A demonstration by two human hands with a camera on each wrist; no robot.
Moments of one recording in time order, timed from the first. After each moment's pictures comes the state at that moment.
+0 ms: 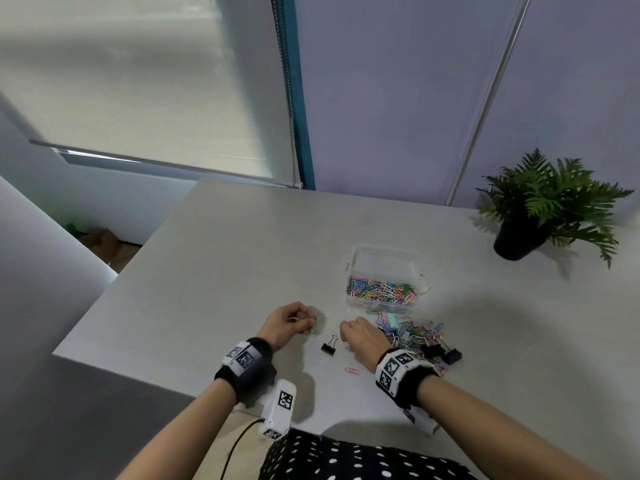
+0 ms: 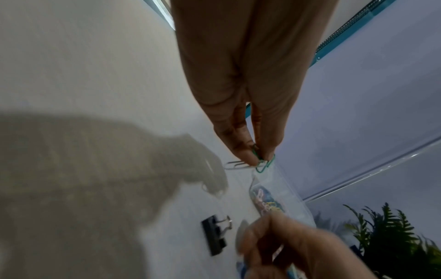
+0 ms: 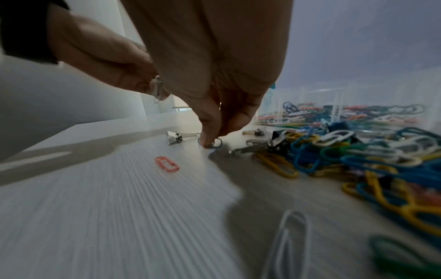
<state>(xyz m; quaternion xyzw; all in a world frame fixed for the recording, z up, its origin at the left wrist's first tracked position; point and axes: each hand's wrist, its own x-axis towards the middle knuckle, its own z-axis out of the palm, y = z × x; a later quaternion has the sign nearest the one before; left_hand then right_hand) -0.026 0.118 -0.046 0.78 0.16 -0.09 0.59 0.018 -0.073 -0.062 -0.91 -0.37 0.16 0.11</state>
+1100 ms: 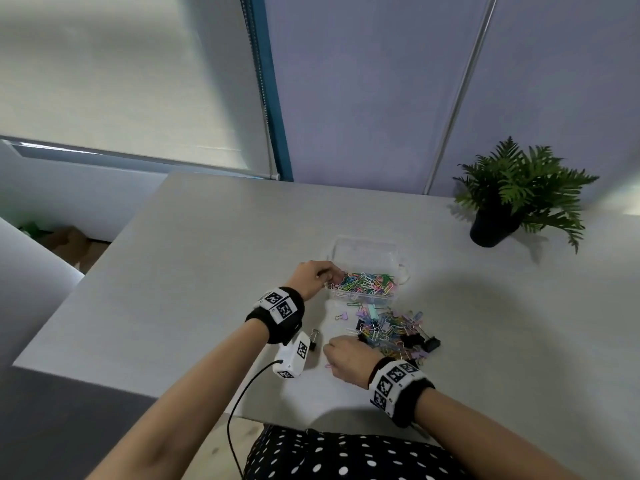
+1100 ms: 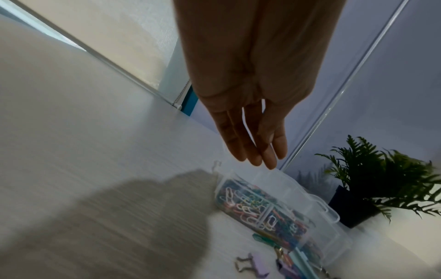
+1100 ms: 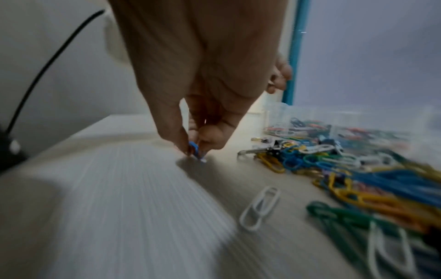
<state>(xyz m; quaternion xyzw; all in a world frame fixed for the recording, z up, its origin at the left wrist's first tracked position) 0.067 0.066 -0.019 0.90 0.00 -0.10 0.42 -0.004 -0.090 -0.058 -0.86 -0.43 0.25 0.09</state>
